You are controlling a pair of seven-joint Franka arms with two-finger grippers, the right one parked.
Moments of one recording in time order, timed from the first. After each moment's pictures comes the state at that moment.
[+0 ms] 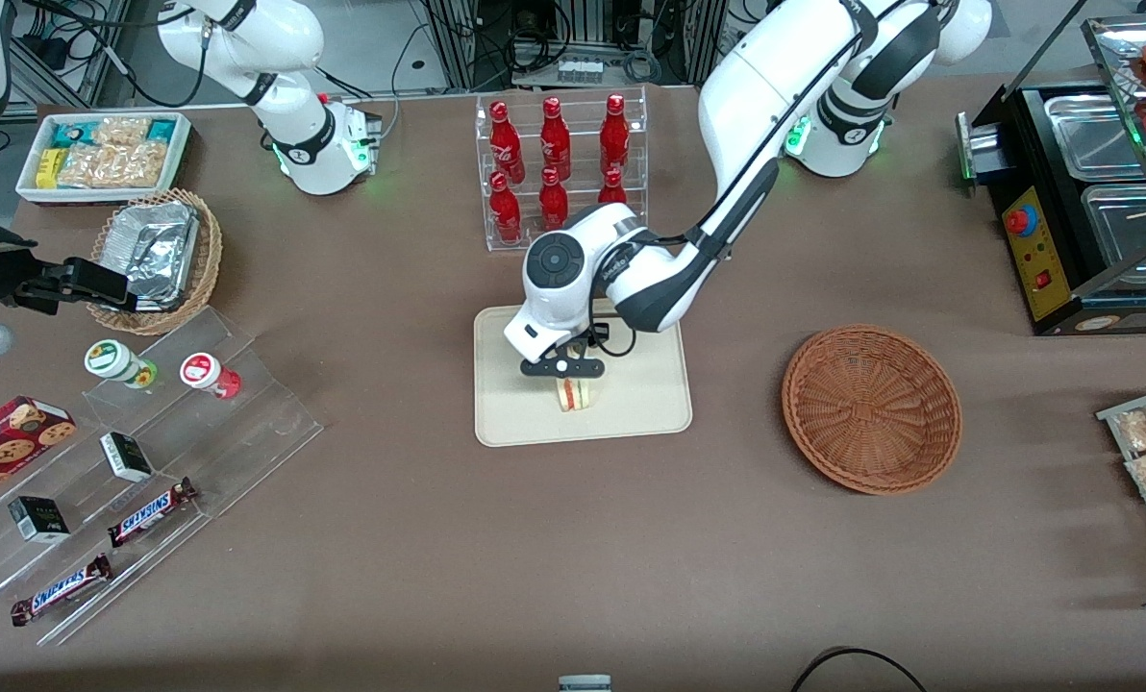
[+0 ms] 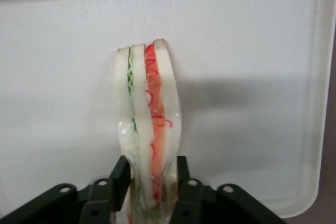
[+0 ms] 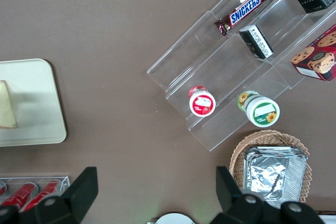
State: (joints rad) arm -0.63 0.77 -0.30 -1.45 0.16 2.14 -0.91
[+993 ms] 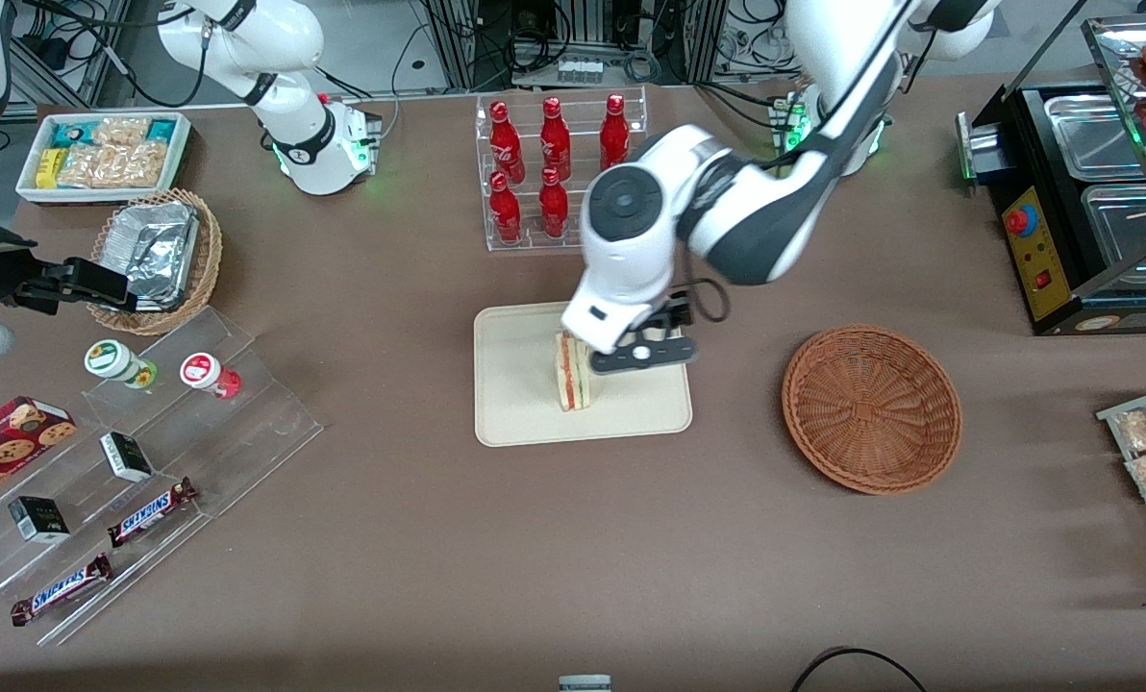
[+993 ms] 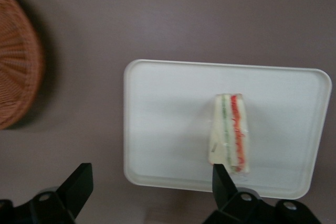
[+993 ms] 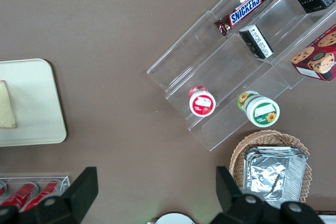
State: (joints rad) arm -0.46 0.47 -0.28 -1.39 0.16 1.73 -0.89
